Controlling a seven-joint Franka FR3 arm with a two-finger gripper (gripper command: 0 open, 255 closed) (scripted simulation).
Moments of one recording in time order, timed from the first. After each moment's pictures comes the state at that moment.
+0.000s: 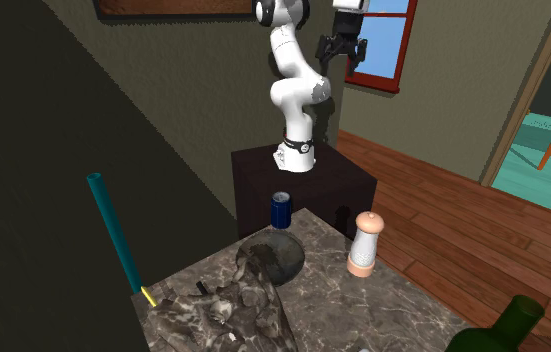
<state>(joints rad) 0.01 -0.82 -0.03 -2.33 -0.12 1.47 -0.01</state>
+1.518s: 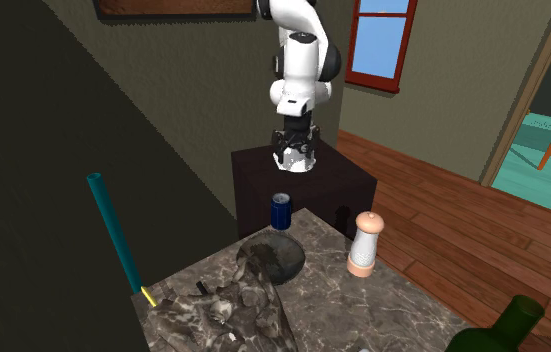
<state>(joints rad) -0.08 -0.51 -0.43 -2.69 -0.29 2.19 -0.29</state>
